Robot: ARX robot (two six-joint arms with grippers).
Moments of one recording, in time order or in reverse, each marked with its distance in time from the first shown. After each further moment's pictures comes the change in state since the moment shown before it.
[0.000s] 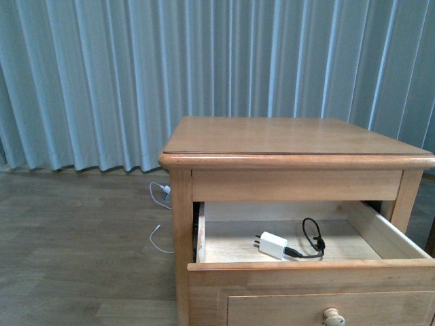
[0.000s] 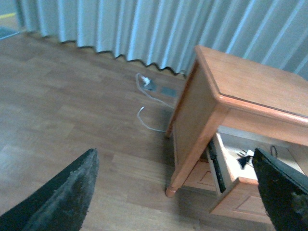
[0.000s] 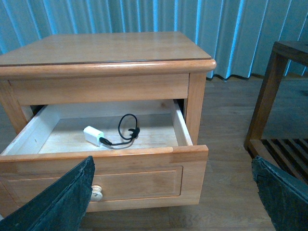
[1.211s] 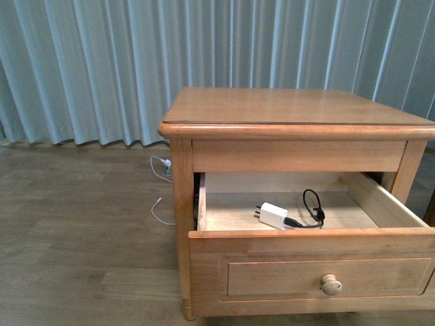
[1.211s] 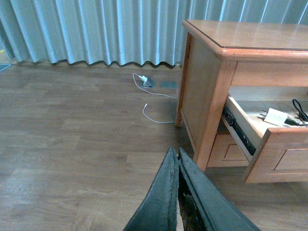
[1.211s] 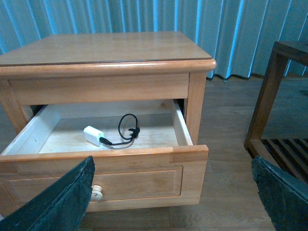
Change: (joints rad) left arm 0.069 -0.253 -0.393 0.183 0.138 0.223; right arm 0.000 0.000 0.000 0.000 0.000 0.000
